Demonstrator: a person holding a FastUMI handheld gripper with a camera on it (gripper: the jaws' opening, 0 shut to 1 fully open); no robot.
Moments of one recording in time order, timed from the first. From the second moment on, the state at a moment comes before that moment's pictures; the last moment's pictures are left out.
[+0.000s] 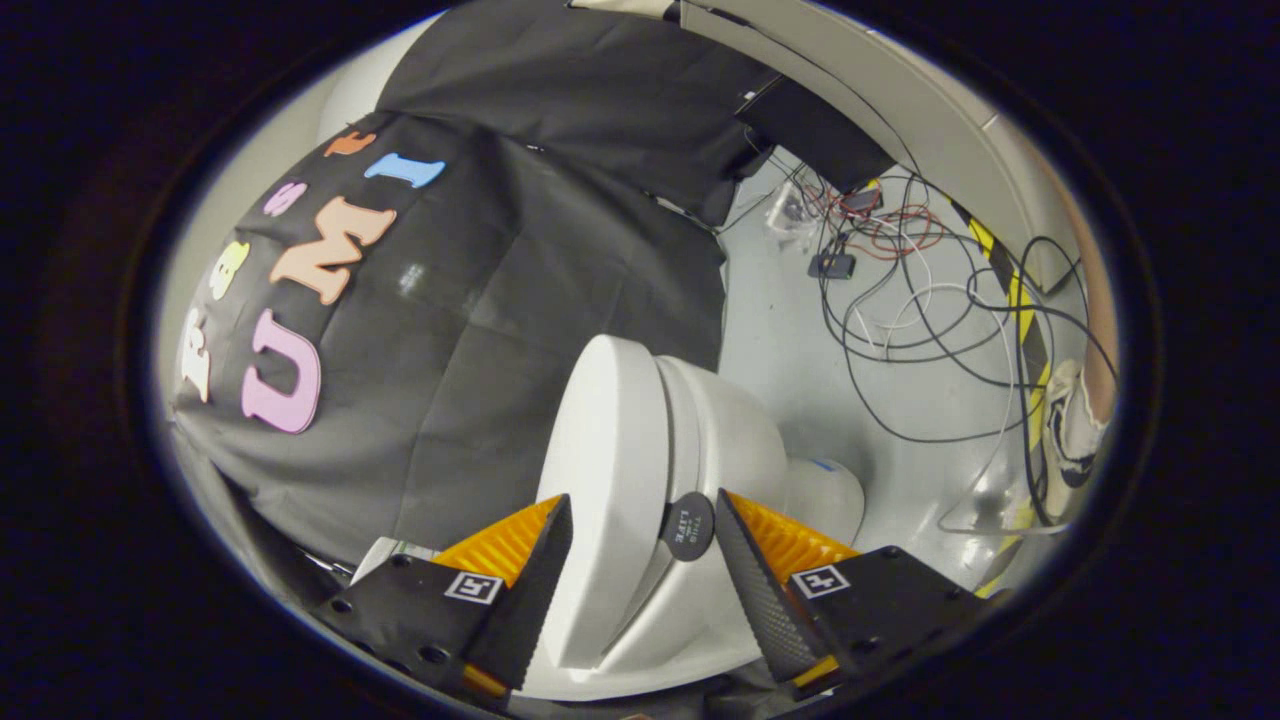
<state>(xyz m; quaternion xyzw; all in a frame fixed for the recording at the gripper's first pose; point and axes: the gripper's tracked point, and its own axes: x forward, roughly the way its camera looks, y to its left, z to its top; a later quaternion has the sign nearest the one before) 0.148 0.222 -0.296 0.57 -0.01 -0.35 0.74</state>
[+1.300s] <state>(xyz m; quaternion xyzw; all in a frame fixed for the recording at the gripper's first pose) 0.167 0.234 -0.334 0.64 0.03 -0.33 0.70</state>
